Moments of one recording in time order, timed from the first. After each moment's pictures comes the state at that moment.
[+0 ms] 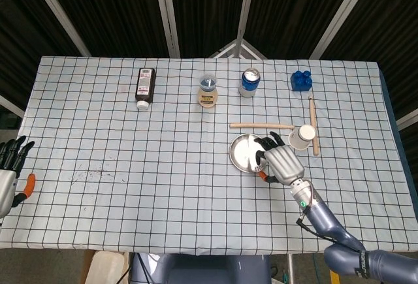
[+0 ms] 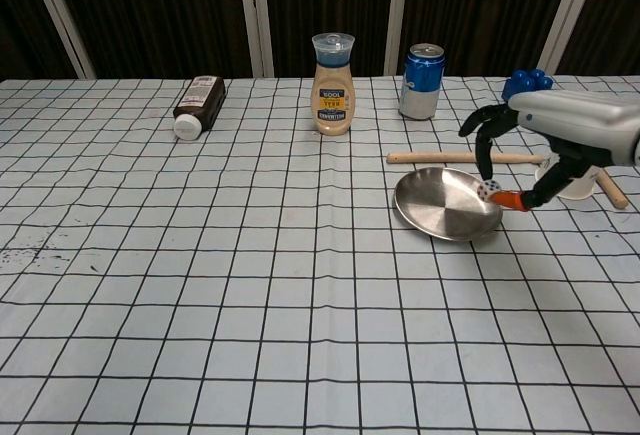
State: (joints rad) left arm -0.12 -1.14 -0.06 -1.52 1.52 1.52 0.03; right arm 0.59 -1.40 0.21 -1.57 -1.28 0.92 -0.24
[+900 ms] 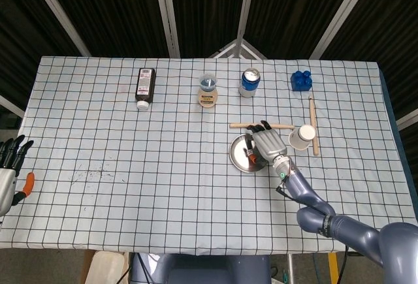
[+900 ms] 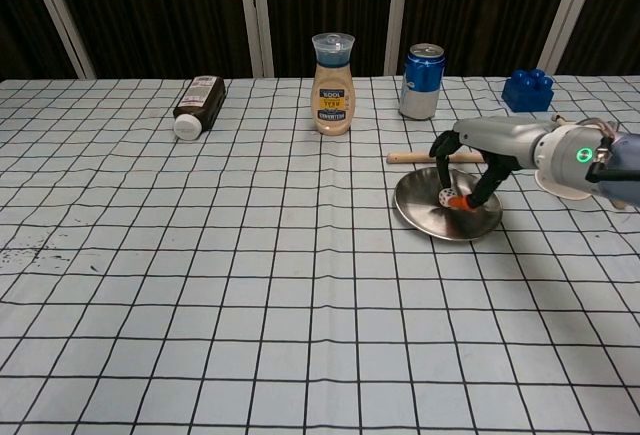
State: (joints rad) left arm -0.13 -1.14 -0.07 -1.52 1.50 1.50 0.04; right arm 0.79 -1.65 0.25 -1.09 -1.16 0.68 -0.14
